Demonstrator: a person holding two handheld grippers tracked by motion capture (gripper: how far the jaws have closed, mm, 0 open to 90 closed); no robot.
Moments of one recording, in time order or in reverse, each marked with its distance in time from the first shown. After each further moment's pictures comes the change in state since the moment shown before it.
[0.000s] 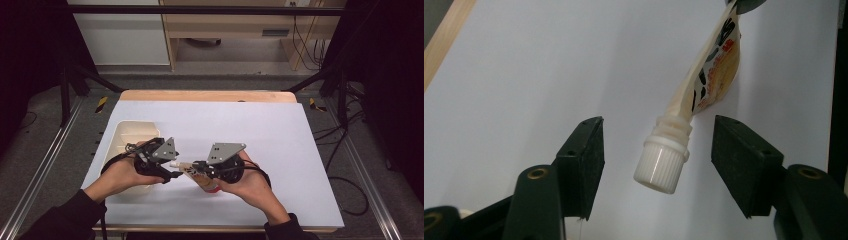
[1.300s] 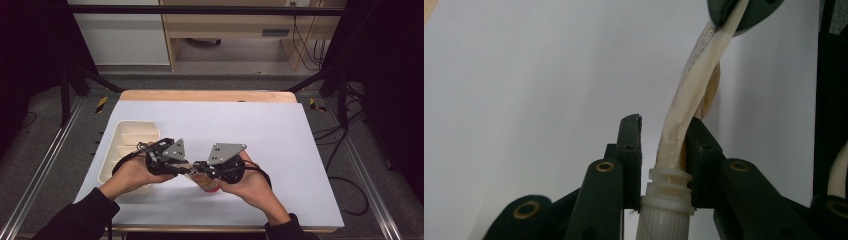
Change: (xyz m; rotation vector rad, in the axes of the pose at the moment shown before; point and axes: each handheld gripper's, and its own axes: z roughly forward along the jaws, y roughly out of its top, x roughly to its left) left arm -0.001 0.011 0.016 0.004 -0.069 0.006; right arm 0.000 -0.002 -0.001 0.000 0.000 -0.002
